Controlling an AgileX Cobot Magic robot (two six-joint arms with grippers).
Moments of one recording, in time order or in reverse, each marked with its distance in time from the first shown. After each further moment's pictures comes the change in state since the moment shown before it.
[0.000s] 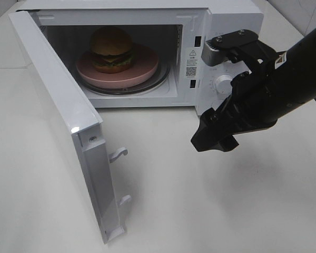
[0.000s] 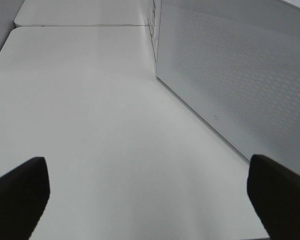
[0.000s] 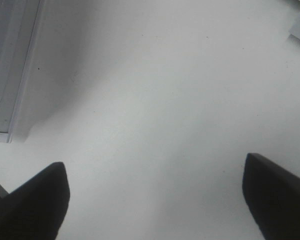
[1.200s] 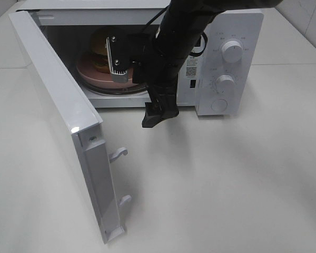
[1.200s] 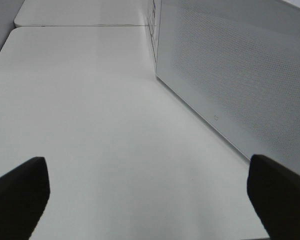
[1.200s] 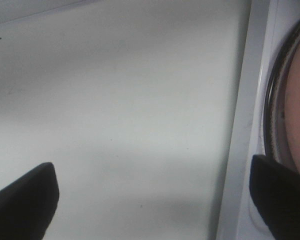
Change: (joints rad) left arm 0.000 -0.001 0.000 0.000 0.000 0.000; right arm 0.139 0.610 -0.780 -0.137 0.261 -0.853
